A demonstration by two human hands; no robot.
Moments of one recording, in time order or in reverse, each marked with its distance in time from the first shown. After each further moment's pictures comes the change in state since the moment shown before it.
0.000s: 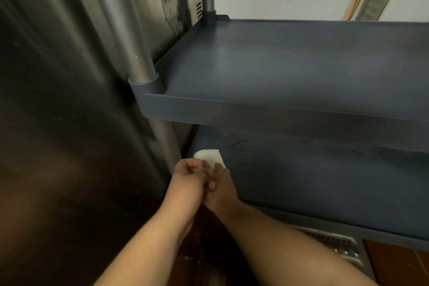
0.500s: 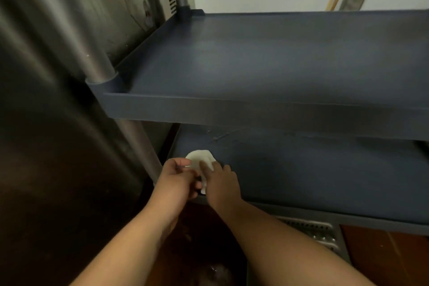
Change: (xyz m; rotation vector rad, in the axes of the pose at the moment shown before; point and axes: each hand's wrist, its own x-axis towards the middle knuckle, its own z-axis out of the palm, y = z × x) left_hand -0.007 -0.007 0.025 0.001 0.069 -0.018; right_hand -0.018 0.066 -0.019 -0.226 0.092 -0.069
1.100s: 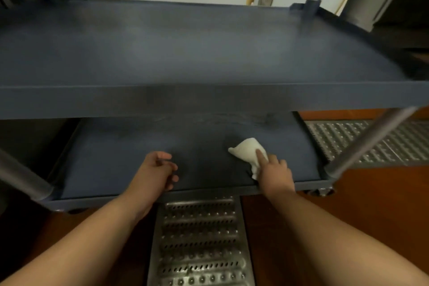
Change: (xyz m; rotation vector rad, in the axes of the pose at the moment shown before) left_hand -0.029 -0.040 0.195 0.104 -0.270 0.002; right_hand -0.171 0.355 -0.103 -0.149 0.010 0.568
